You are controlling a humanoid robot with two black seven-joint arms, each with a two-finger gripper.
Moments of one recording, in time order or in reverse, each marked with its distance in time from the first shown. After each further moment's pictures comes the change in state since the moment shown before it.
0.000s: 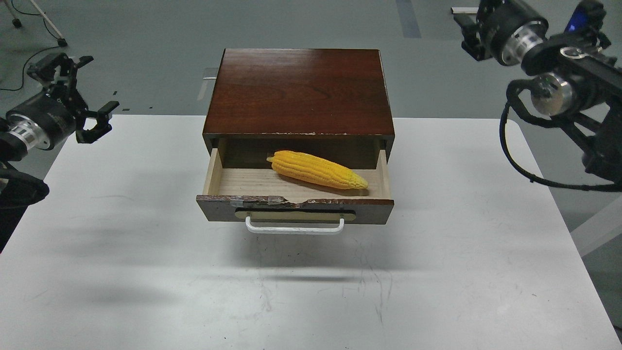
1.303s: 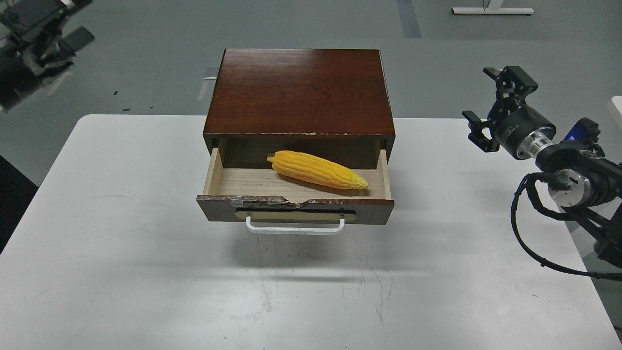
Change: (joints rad) left arm -0.025 0.455 0.052 -0.729 0.688 0.176 -0.339; right arm -0.341 -0.051 0.167 0.108 0.007 0.064 0.076
